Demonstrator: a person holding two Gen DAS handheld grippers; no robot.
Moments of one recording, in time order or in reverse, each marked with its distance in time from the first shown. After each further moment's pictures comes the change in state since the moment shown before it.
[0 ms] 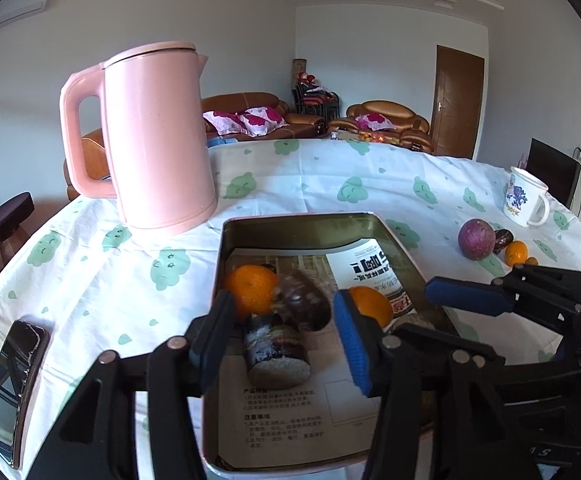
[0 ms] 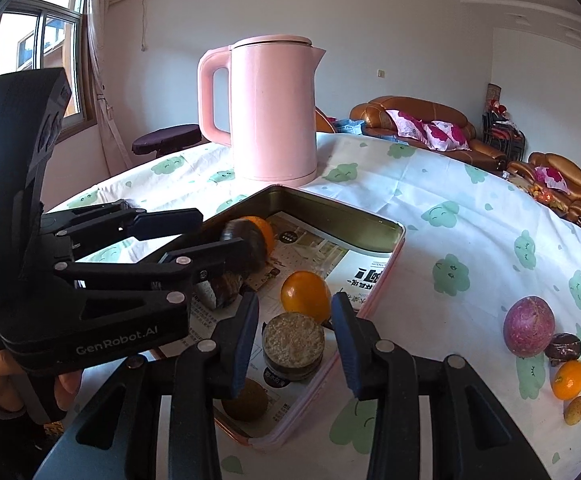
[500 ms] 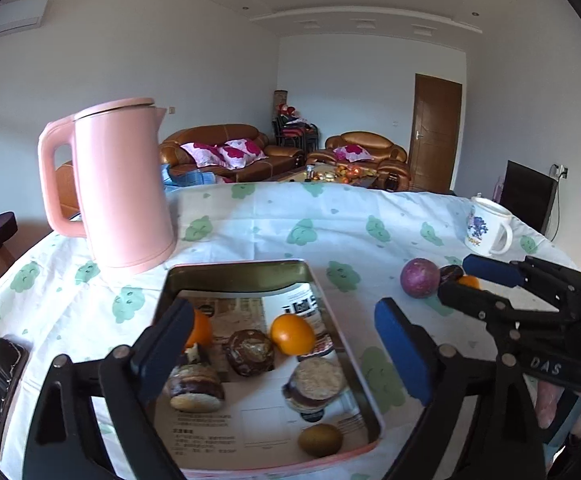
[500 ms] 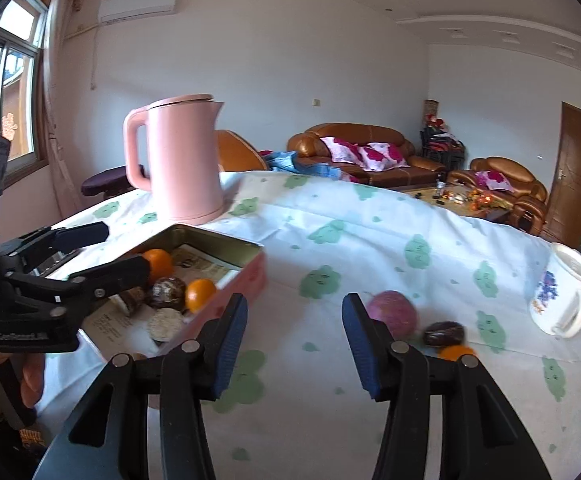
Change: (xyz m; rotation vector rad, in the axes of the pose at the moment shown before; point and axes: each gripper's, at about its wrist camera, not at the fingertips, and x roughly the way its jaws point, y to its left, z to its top) left arm -0.026 -0.054 0.019 0.018 -0.114 -0.108; right arm -0.075 -0.085 -0.018 0.104 -0.122 -0.234
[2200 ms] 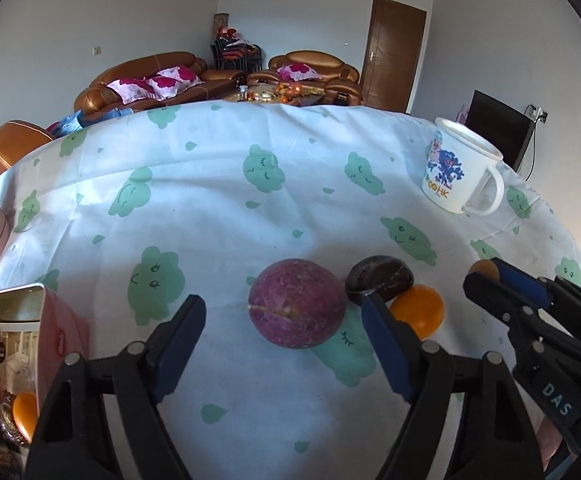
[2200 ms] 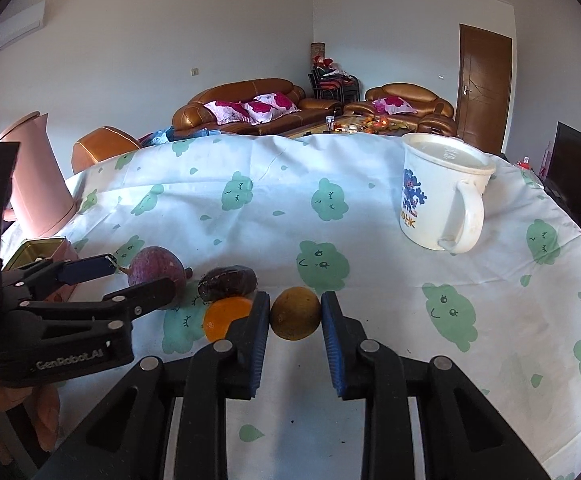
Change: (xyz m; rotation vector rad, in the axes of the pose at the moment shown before) left arm 0.160 -0.133 0.021 0.058 0.323 -0.157; right arm 0.016 -0.136 -0.030 0.268 0.154 -0.268
